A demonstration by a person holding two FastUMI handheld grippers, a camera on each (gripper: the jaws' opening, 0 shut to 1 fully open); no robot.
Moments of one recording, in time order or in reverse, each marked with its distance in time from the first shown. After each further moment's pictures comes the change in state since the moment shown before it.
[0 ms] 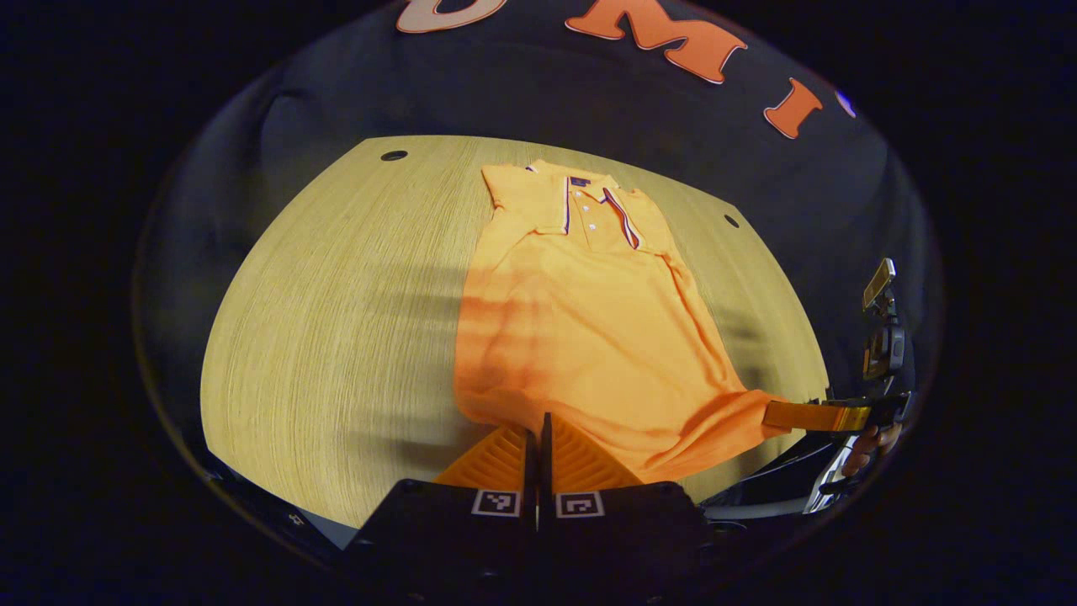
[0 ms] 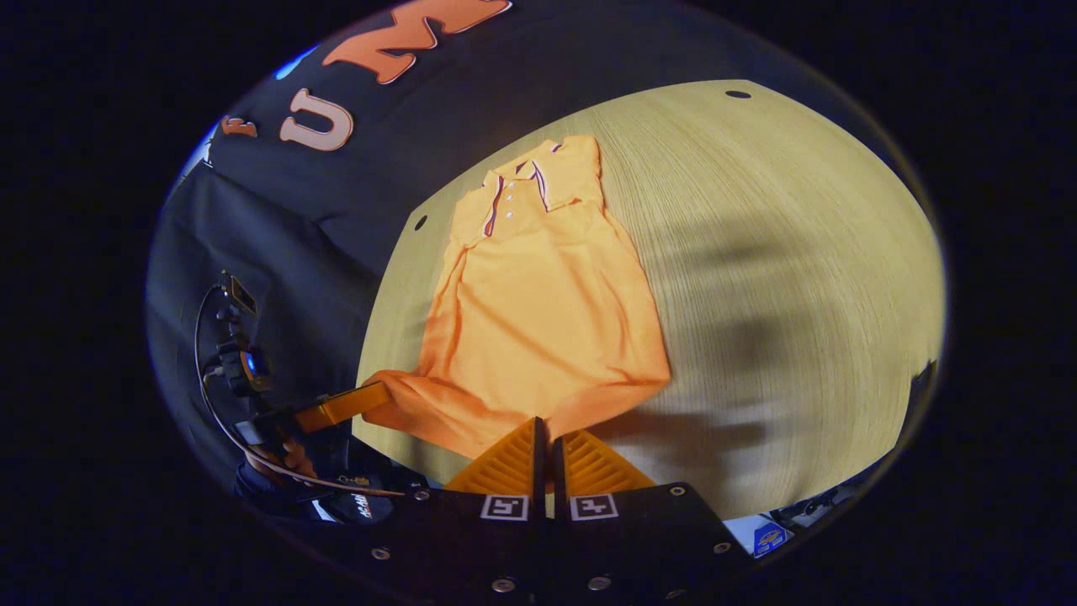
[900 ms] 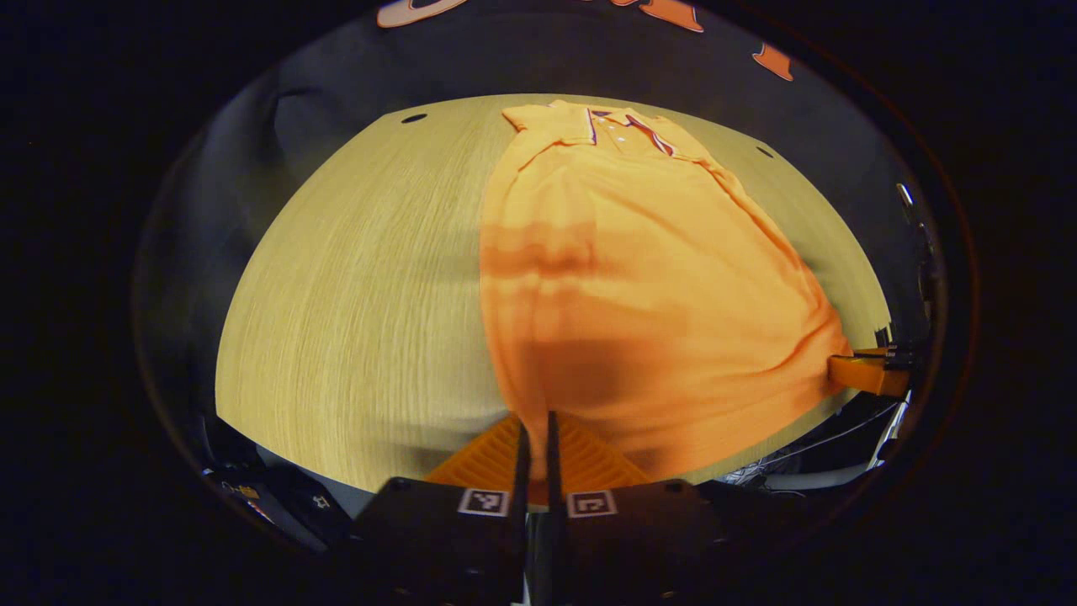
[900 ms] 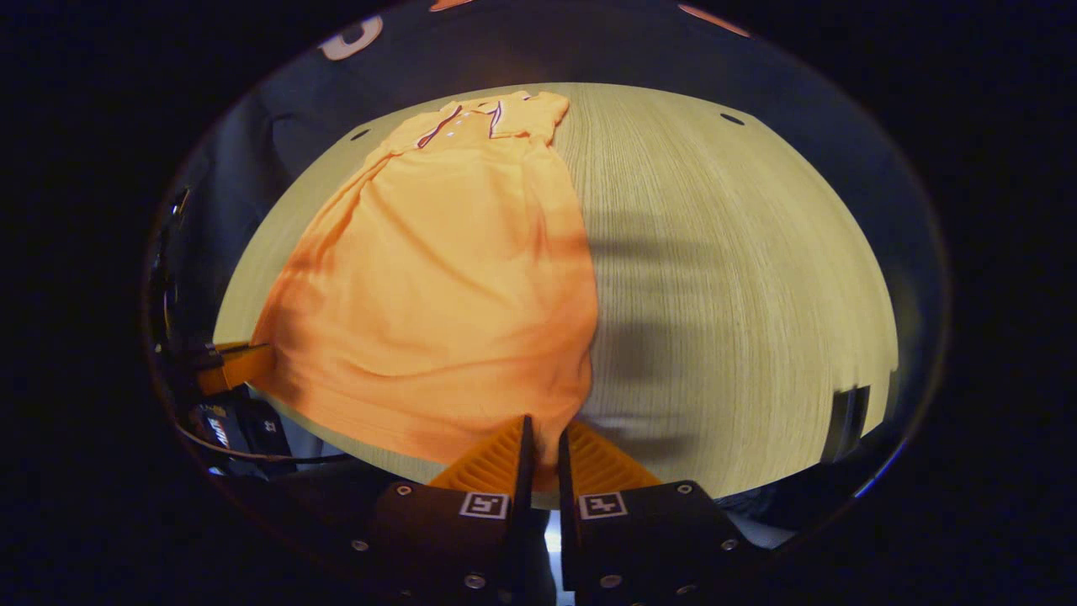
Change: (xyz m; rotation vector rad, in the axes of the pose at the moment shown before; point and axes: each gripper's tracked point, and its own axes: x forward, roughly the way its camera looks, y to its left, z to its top) left arm 0.014 0.026 -0.126 0.115 0.151 0.215; right arm 0.007 -0.076 -0.076 -0.215 0.143 -0.327
